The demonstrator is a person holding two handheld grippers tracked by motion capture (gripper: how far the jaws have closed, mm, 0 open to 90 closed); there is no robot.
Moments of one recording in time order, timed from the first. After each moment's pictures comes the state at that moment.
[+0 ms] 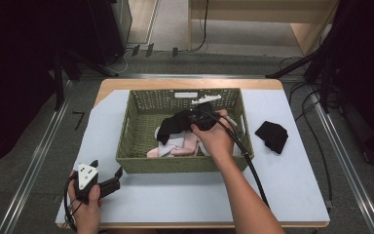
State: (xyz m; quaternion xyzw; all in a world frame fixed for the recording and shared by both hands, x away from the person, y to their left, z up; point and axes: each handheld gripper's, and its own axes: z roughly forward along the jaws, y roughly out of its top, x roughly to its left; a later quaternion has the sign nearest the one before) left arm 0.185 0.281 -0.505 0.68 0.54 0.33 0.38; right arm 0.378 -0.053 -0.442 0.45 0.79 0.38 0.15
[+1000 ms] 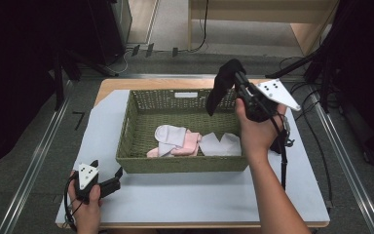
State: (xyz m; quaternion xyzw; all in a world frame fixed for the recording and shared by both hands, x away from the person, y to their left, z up) left arm 0.185 0.281 -0.505 0.68 0.54 0.33 0.38; right arm 0.327 -0.162 -0.344 0.42 0.56 0.61 0.37
